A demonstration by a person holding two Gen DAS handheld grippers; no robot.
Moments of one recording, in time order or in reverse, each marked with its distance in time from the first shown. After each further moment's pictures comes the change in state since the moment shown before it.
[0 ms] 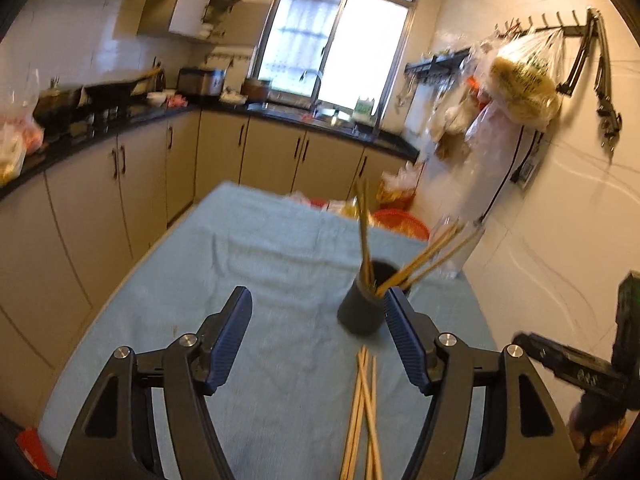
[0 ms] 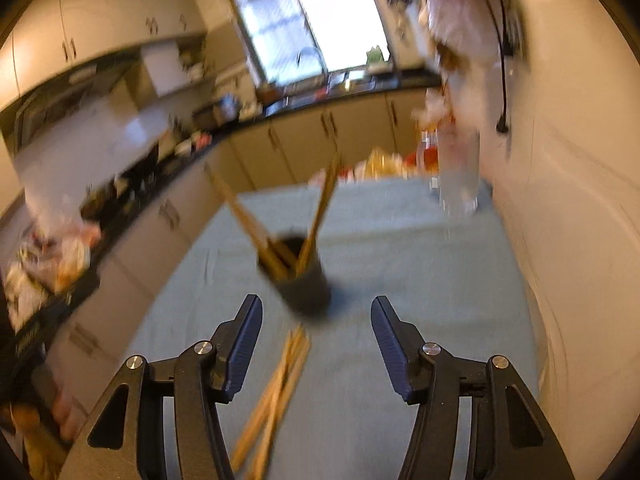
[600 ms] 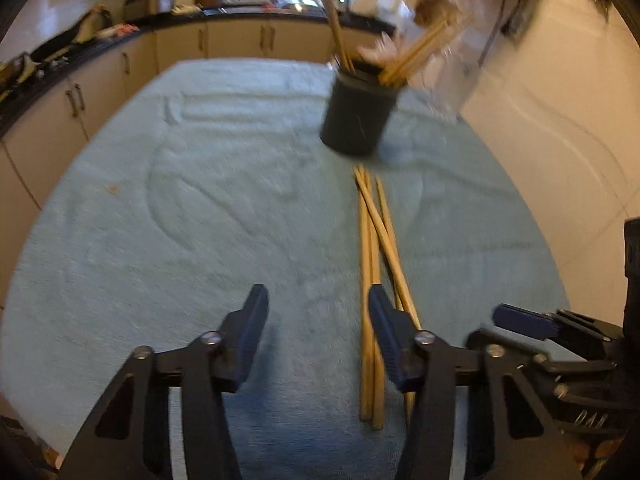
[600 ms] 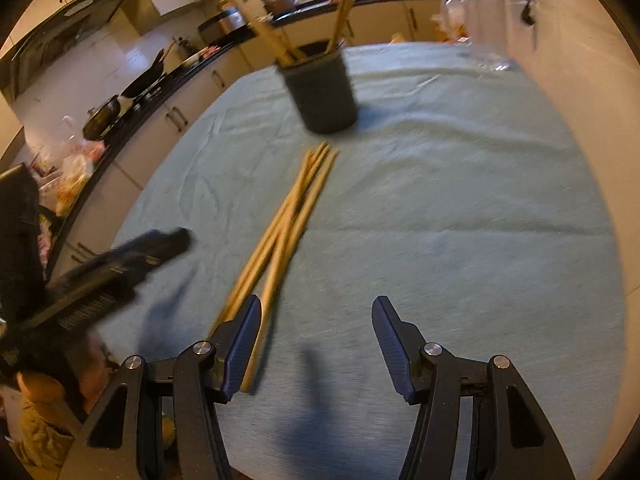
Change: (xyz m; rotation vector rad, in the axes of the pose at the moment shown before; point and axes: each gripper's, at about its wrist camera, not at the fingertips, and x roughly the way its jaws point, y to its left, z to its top) left arm 0.079 -0.013 -0.126 0.167 0.390 -0.046; right arm 0.076 0.026 -0.128 0.004 0.262 0.094
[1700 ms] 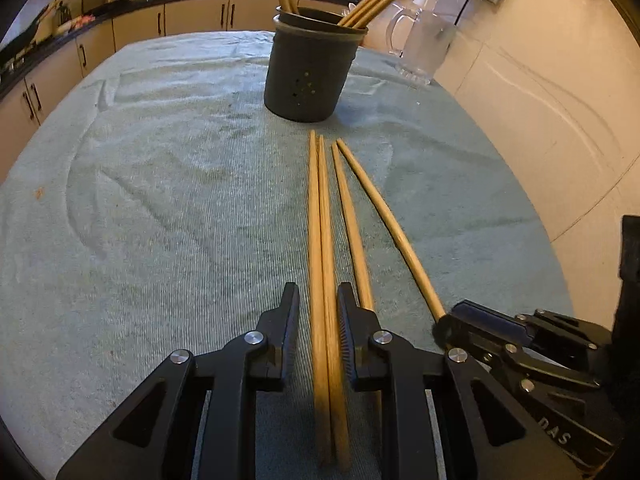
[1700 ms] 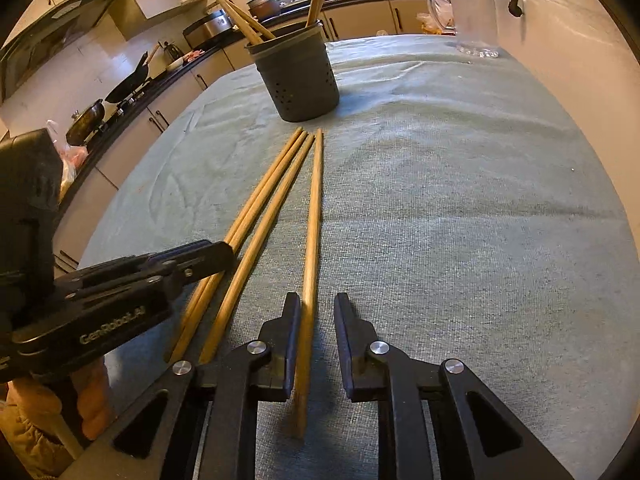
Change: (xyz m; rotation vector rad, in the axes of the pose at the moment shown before) left arm 0.048 -0.028 0.008 0.077 0.072 -0.068; right arm 0.016 -0.016 -0.006 0.030 -0.054 -0.060
